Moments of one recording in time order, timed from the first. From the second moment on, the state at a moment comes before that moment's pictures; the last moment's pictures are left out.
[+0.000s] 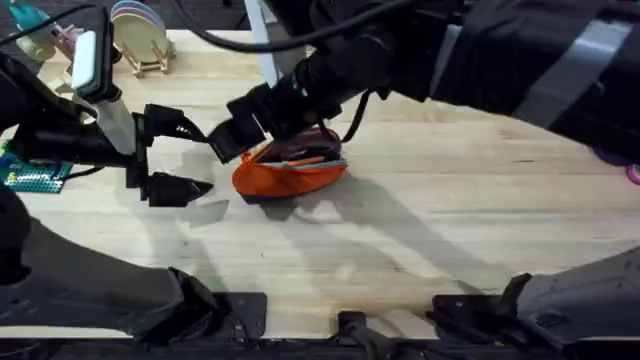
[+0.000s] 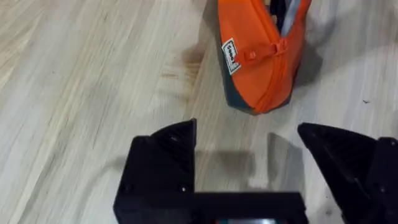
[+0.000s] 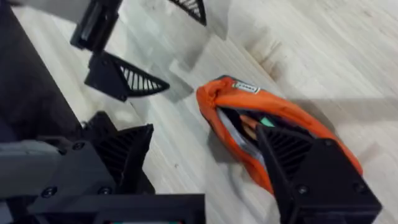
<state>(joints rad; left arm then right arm) 0.65 1.71 1.11 -1.36 0.83 2.04 0.86 1.73 1.57 -0.75 -0.29 0.24</state>
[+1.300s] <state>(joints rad) 0.65 1.71 1.11 -1.36 0.83 2.04 1.06 1.93 1.57 -0.57 0.13 0.31</state>
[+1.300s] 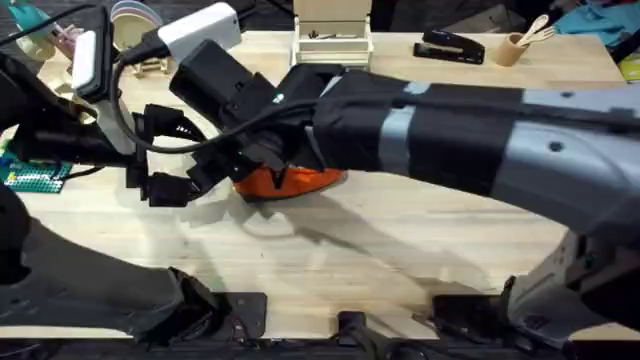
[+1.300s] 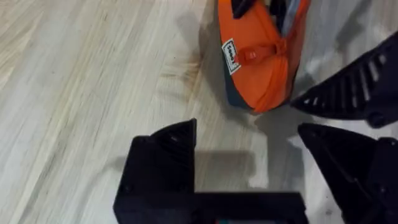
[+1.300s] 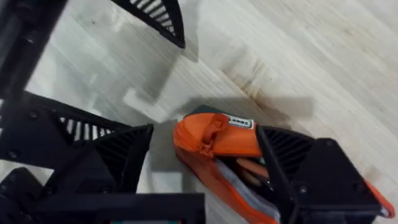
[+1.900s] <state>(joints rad) 0.65 1.71 1.11 -1.35 0.83 2.04 1.06 1.94 1.57 -0.57 0.13 0.32</state>
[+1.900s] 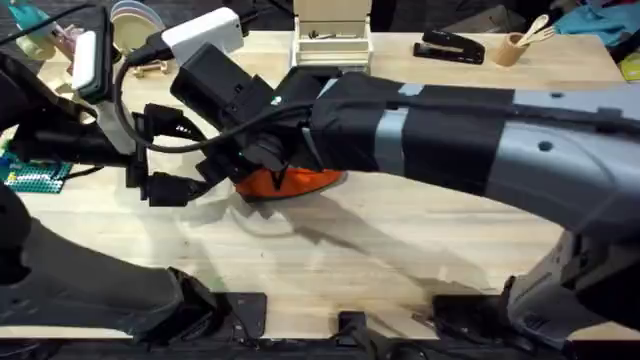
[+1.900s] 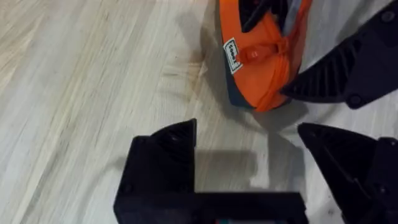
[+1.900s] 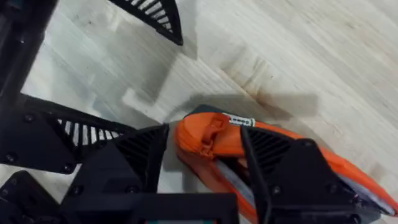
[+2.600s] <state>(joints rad) 0.65 1.71 1.11 -1.35 0.83 2.04 1.06 1.94 1.55 -0.56 0.14 0.34</state>
